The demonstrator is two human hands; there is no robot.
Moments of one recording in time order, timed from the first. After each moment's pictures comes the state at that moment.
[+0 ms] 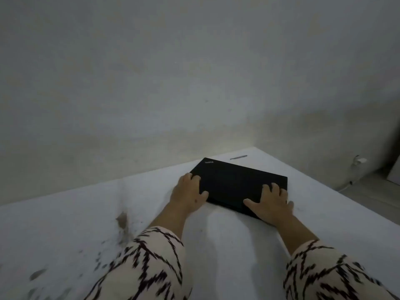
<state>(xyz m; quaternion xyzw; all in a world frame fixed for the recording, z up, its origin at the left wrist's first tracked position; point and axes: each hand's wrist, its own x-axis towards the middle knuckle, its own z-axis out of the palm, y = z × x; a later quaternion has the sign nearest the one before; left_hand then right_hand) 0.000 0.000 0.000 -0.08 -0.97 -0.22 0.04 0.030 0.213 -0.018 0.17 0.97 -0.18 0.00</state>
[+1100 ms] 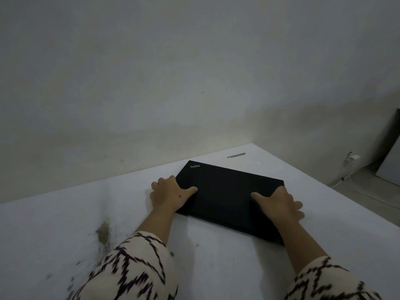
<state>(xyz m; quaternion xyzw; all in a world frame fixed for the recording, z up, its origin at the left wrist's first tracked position) -0.061 -0.016 -0.027 0.12 -0.96 -0.25 0.05 -0.005 0.218 -0.020 0.35 0.89 -0.30 -0.07</state>
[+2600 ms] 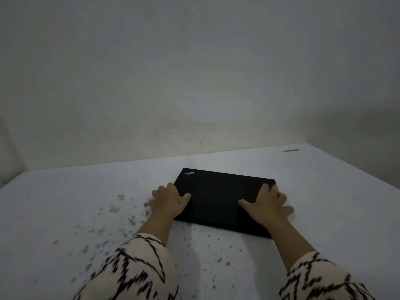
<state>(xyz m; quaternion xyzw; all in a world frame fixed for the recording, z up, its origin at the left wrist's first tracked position) 0.142 -0.182 -0.027 0.24 -0.95 -0.22 0.05 0.132 0.046 -0.018 0.10 0.97 -0.22 -0.01</state>
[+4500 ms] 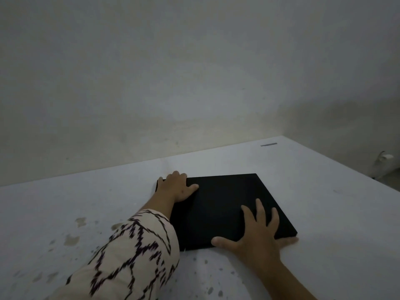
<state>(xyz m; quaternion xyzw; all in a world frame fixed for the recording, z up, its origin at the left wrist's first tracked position) 0.038 -0.152 -0.017 -0.01 -1.00 -0.09 -0.03 0.167 0.040 -0.043 0.11 0.98 -0.17 0.04</state>
